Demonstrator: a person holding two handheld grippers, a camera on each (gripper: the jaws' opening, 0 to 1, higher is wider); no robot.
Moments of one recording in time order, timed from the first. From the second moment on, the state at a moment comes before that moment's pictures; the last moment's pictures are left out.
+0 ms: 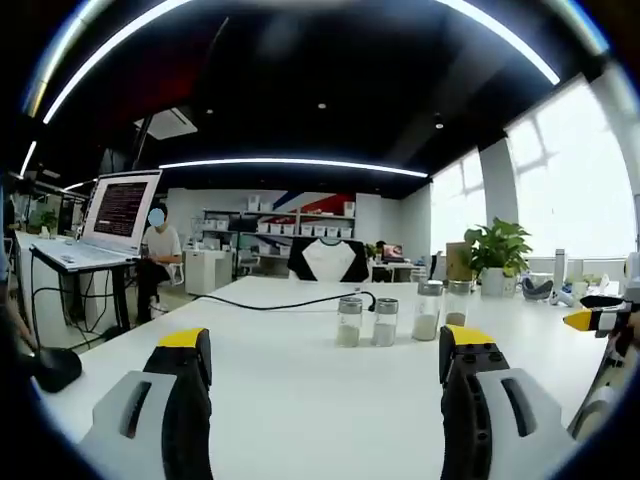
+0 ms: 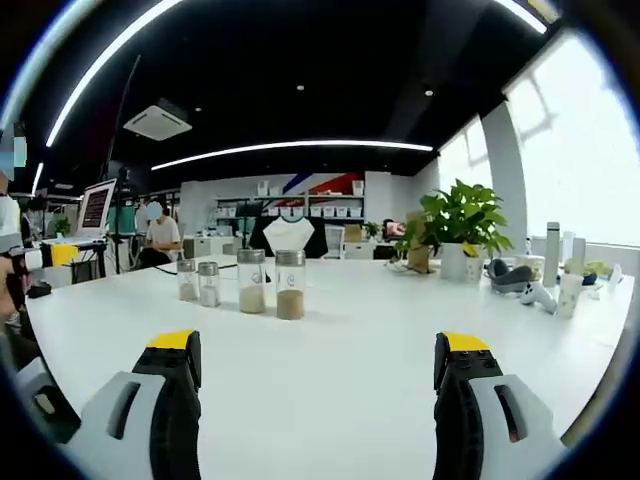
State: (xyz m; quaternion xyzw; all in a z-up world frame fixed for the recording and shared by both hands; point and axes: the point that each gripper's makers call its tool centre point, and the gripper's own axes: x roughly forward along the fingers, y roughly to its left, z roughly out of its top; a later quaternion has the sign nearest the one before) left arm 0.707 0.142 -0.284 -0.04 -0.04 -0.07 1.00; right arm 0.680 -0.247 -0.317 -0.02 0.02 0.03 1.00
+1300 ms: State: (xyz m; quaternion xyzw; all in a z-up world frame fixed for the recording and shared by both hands) left arm 0.707 0.142 -0.286 -0.05 -0.04 -0.07 1.00; right arm 0.680 -0.242 -0.320 -0.01 0.03 0.04 1.00
